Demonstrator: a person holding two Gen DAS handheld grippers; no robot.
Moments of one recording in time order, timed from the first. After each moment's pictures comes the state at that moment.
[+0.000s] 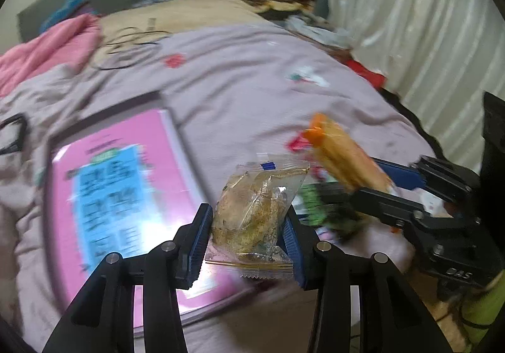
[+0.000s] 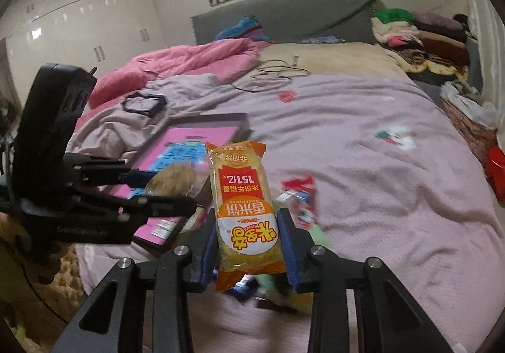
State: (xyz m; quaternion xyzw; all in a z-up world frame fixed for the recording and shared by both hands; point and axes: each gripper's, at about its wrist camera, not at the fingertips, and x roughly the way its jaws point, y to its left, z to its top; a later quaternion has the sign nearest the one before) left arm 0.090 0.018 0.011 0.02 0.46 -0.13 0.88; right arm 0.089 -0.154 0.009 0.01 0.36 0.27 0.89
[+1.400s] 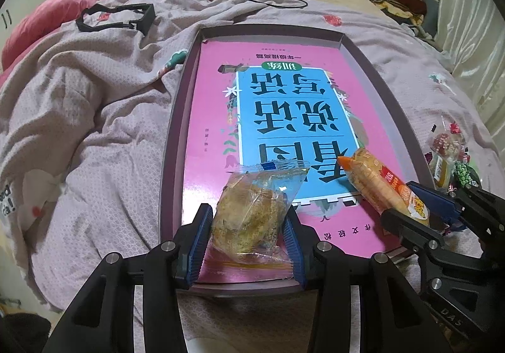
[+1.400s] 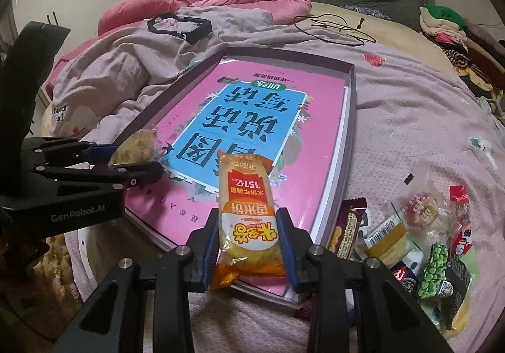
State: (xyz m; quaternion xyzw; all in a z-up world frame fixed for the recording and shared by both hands) left arm 0.060 0.163 -0.053 -0.04 0.51 0.08 0.86; right arm 0.101 0.020 -0.058 -0.09 0.45 0.29 0.84
